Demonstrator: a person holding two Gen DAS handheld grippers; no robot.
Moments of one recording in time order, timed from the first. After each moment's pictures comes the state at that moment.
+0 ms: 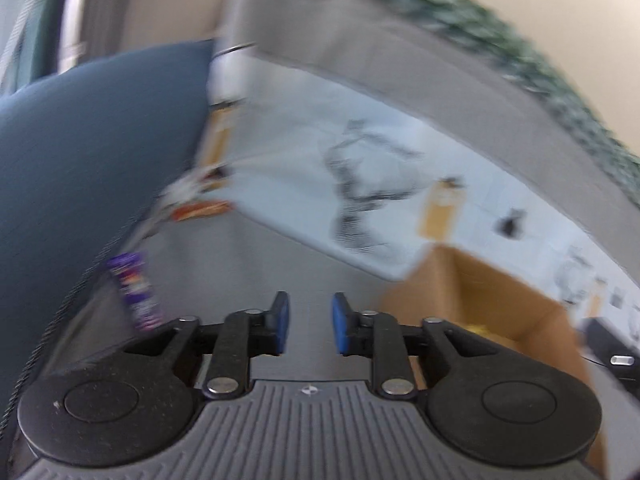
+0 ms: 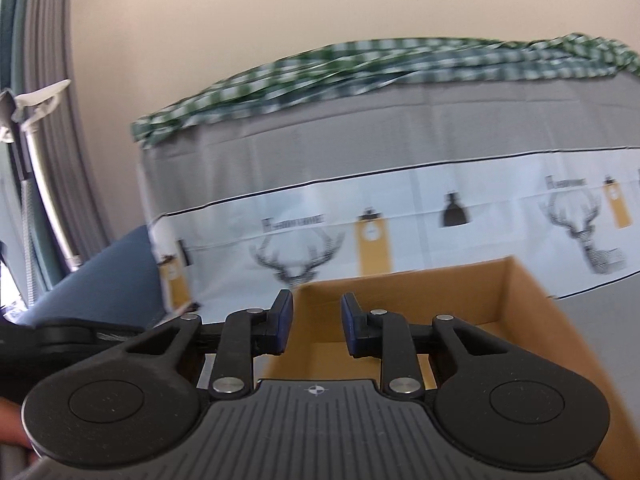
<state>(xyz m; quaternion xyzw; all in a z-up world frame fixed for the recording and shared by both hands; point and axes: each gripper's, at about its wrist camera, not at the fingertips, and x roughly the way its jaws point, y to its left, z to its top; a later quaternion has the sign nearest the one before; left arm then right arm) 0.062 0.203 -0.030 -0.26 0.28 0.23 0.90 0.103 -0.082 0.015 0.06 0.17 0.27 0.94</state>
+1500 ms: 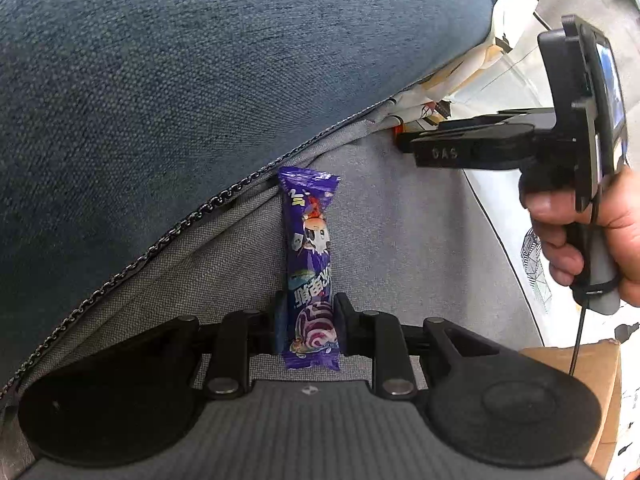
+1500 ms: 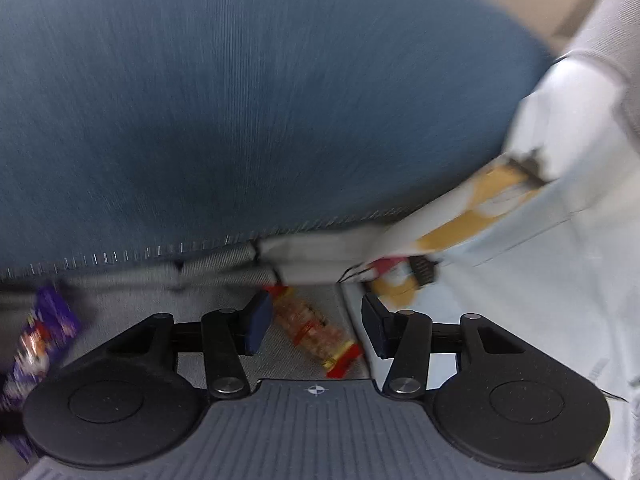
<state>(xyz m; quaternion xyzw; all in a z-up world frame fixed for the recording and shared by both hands) 0.047 0.323 -0.106 -0.45 0.38 0.35 0.73 0.253 0.353 -0.090 -0.48 0.24 0.57 0.62</state>
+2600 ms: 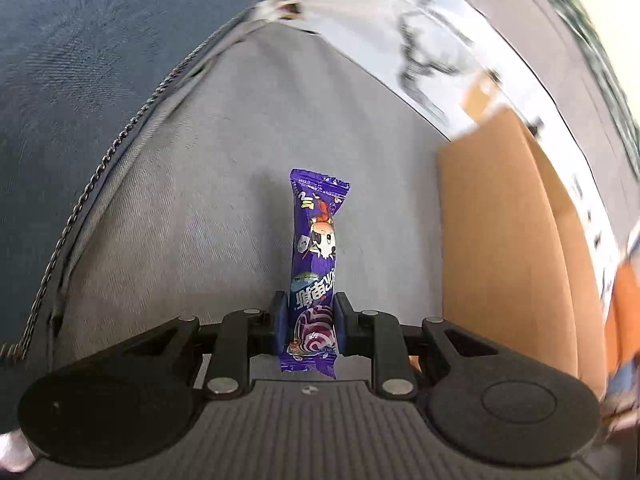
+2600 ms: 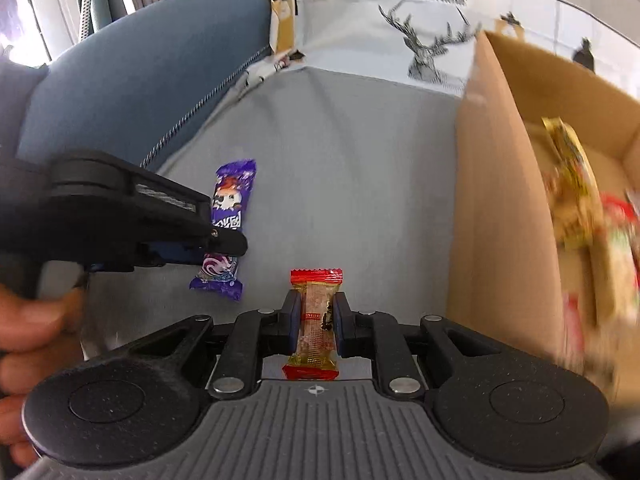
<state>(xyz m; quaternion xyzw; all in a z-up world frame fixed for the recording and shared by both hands) -0.056 0.240 -0.094 -0.32 0.43 0.11 0.83 0.001 0.056 -0.086 -0.12 0.40 0.32 0.85</state>
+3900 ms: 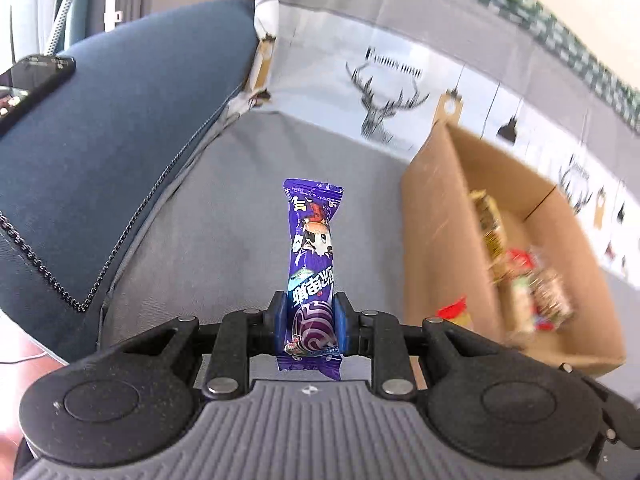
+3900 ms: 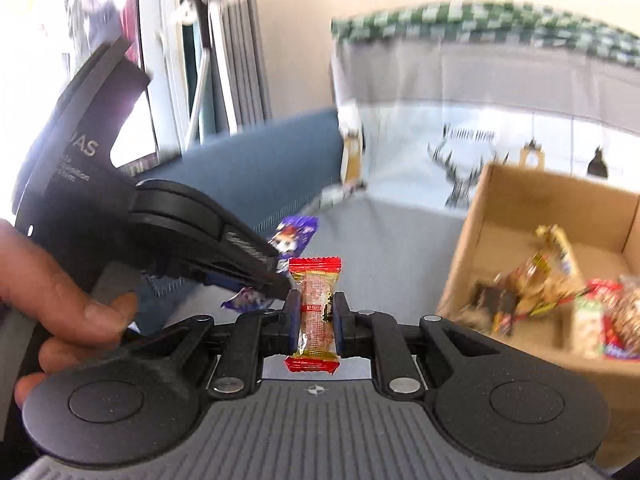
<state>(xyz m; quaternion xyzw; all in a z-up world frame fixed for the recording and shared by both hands) -0.086 0.139 -0.006 -0.21 0.37 0.20 0.88 -0.064 -0.058 -0.049 -0.04 0.20 0.46 0.86</state>
